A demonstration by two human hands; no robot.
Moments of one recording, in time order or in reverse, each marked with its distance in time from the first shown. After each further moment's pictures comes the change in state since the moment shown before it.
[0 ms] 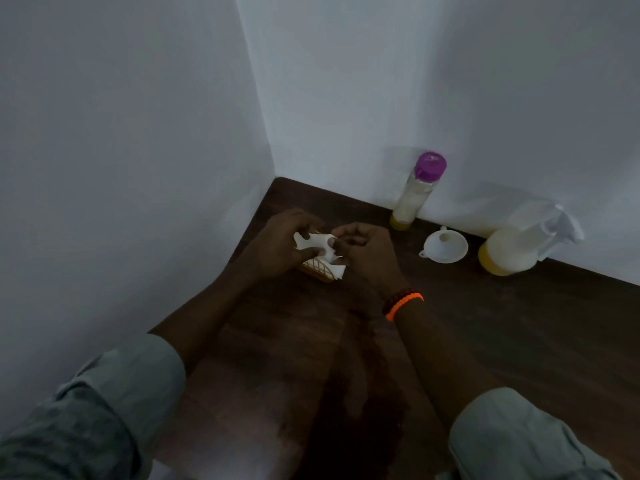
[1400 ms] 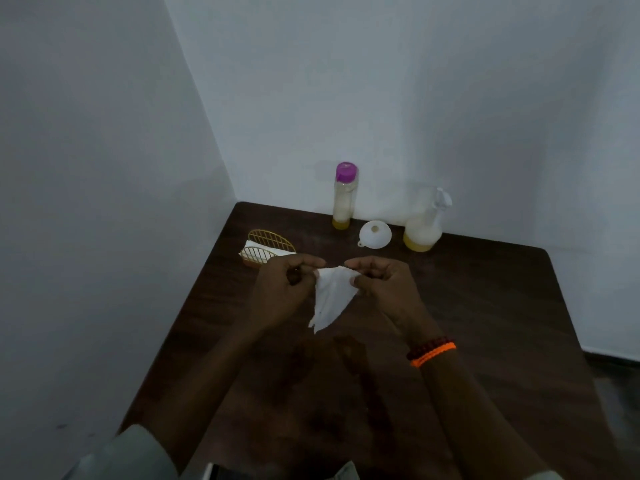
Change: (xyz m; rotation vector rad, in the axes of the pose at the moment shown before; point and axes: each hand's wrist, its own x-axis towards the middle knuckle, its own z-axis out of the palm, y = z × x) left_hand -0.097 0.185 0.022 -0.331 0.122 -0.158; right_hand -0.194 -0.036 -0.093 -0.025 0.146 -0.074
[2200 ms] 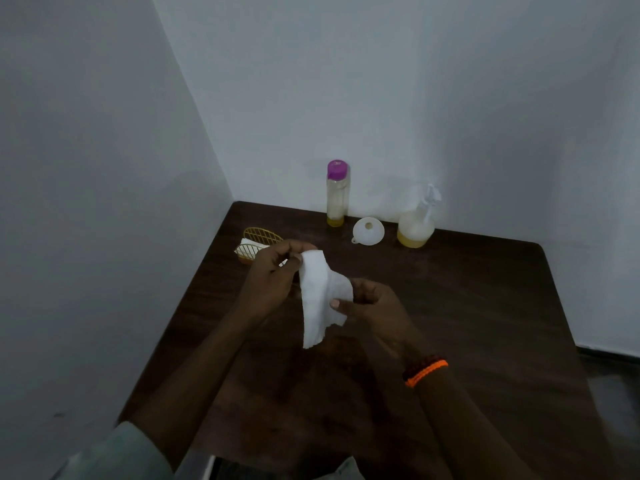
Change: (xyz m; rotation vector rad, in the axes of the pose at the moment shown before) left_hand -0.002 0.021 0.005 -0.261 -0.030 -0.212; right_hand -0.033 0.028 -0.011 0.144 -0.207 0.224
